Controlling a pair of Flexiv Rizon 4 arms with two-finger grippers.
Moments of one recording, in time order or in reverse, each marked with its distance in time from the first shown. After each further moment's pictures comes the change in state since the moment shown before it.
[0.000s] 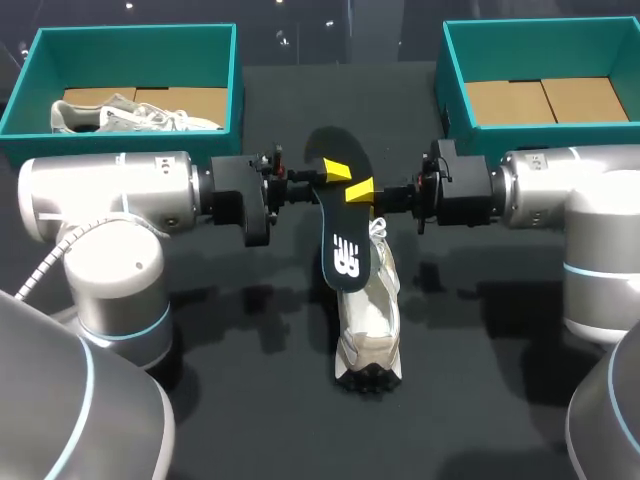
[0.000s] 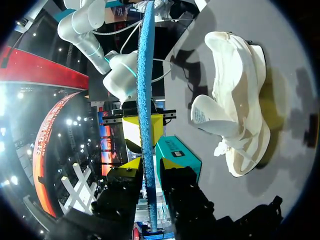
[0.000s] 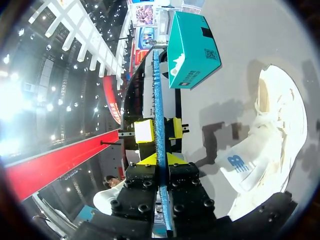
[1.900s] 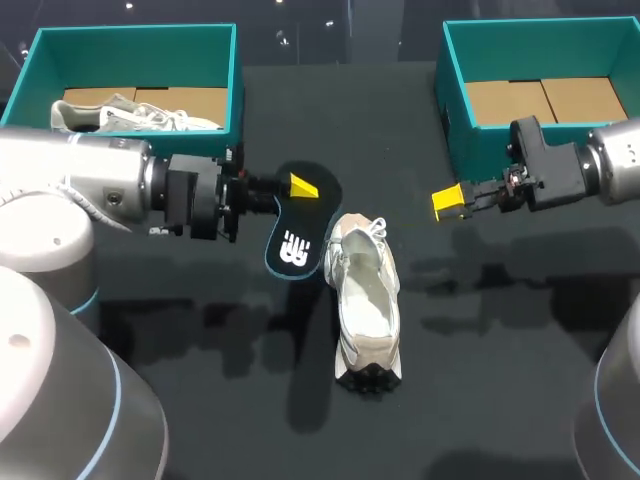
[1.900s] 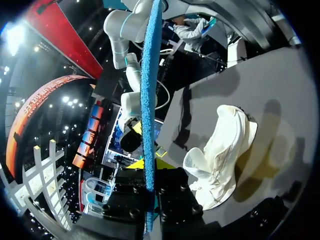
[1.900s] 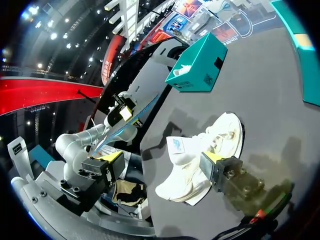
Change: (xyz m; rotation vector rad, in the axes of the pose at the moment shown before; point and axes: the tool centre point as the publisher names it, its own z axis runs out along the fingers) left arm -0.018 -0.044 -0.052 0.162 0.079 -0.412; right arm -0.032 0.000 -0.117 0.129 -0.205 -0.546
